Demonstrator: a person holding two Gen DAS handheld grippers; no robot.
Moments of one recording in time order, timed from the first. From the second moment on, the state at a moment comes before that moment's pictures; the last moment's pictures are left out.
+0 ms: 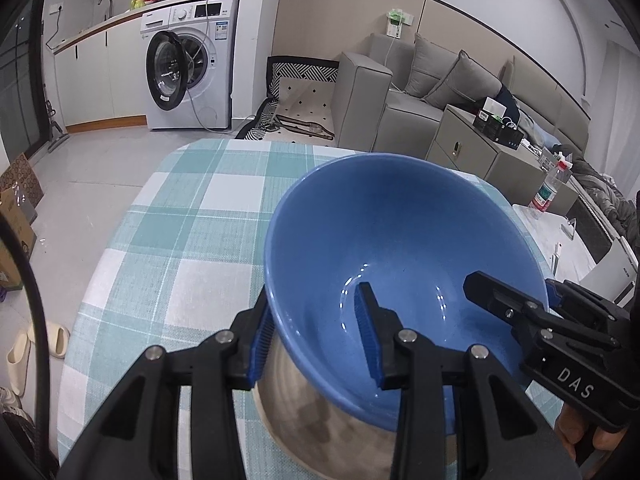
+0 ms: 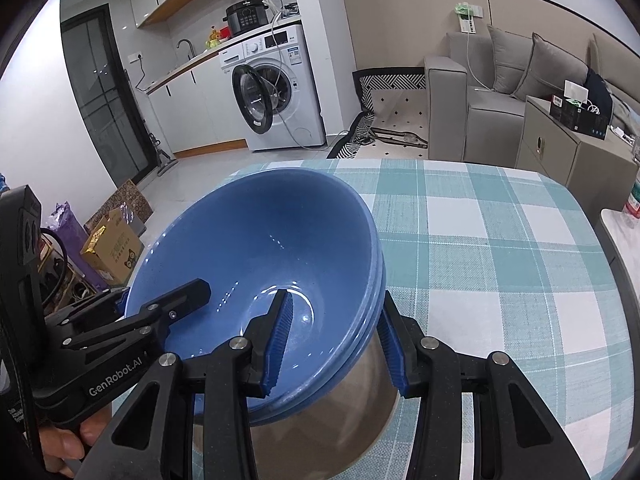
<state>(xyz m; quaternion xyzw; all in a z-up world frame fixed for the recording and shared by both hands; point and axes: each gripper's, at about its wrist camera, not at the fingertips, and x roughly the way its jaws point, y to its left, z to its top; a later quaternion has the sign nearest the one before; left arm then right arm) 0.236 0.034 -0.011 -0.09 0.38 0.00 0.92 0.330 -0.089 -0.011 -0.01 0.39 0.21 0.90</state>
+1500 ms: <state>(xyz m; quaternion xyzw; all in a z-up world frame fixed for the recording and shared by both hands) 0.129 0.039 0.018 -0.03 0.30 -0.02 0.95 0.233 -0.134 0.030 -0.04 0.26 0.26 0.93</state>
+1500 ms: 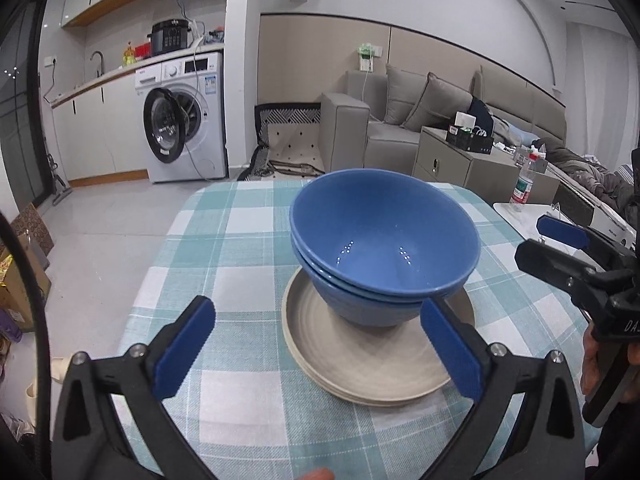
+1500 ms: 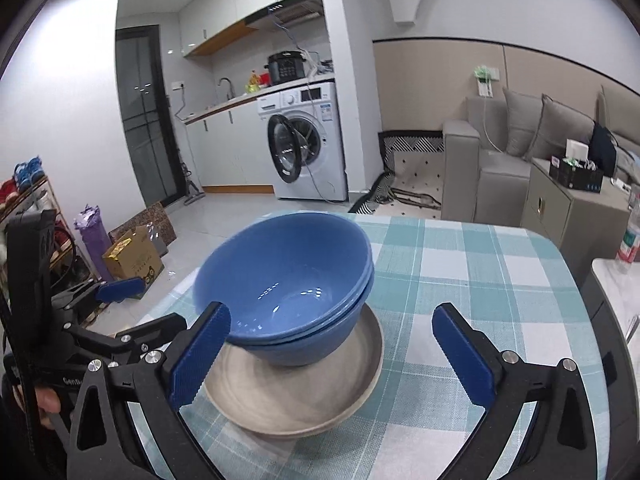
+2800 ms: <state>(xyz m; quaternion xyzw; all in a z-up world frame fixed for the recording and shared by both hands) 0.064 0.051 -0.017 -0.02 0.22 0.02 0.97 0.148 -0.155 -0.016 -0.05 0.19 0.29 0.94</state>
